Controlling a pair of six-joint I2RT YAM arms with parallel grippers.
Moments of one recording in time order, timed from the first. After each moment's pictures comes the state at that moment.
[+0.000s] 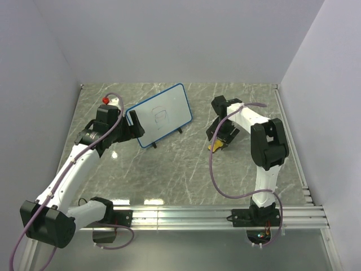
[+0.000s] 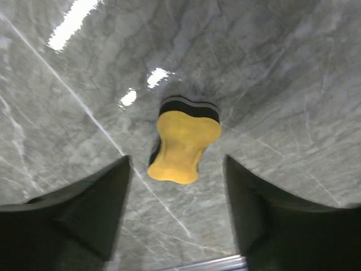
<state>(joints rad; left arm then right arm) -0.28 1.10 1.02 -0.62 0.04 -0.49 0.33 1.98 1.47 -1.01 0.07 1.03</state>
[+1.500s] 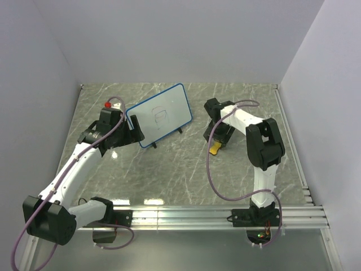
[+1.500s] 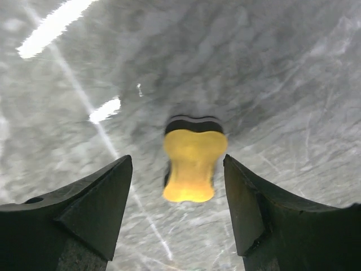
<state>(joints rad) -0.28 1.13 0.98 -0.66 0.04 -0.51 0.40 2.00 1.48 -0.97 0.18 0.95</state>
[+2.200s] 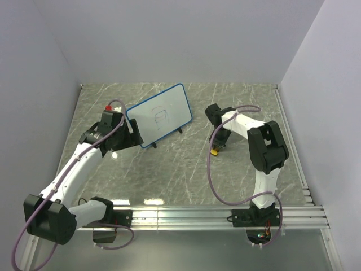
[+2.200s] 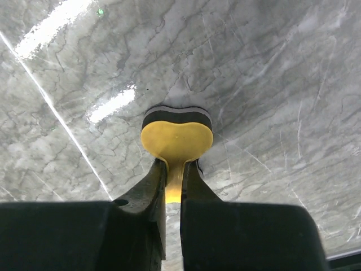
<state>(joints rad) -0.28 1.13 0.96 -0.70 0.02 -0.52 0.41 1.94 1.33 -0.89 0.18 0.96</state>
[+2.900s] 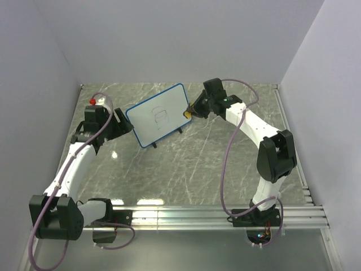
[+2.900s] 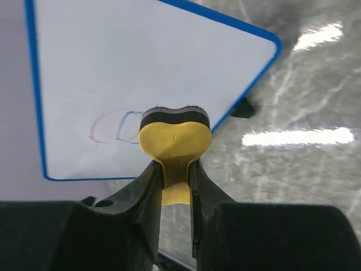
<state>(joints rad) -0.05 1.16 0.93 -0.44 0.18 -0.49 0.45 1.80 1.51 -0.49 -0.11 1.03</state>
